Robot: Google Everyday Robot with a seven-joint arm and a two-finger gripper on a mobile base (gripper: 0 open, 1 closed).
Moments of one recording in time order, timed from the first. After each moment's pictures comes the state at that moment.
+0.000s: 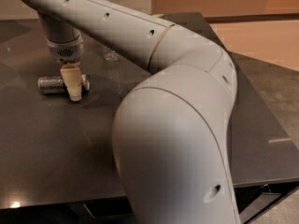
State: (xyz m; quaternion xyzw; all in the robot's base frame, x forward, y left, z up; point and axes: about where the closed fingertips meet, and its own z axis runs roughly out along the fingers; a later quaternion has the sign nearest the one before) arm 0.619 0.214 0.846 -0.79 0.61 -0.01 0.07
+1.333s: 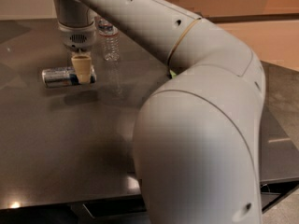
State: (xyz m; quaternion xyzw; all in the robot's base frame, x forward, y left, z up) arm 0.603 0.186 0.884 -0.79 0.61 0.03 0.07
